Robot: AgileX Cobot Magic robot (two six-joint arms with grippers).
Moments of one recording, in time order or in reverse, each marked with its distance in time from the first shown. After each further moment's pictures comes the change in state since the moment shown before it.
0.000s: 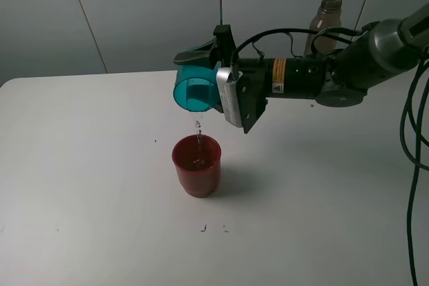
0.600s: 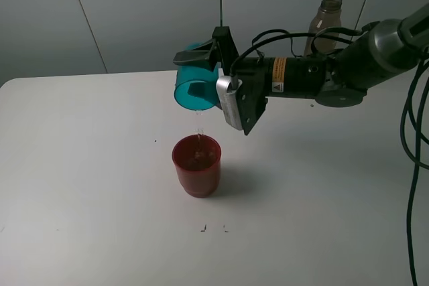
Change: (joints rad) left arm 0.000 0.000 0.000 0.000 0.000 0.001; right arm 0.000 0.000 0.000 0.012 -0.002 -0.111
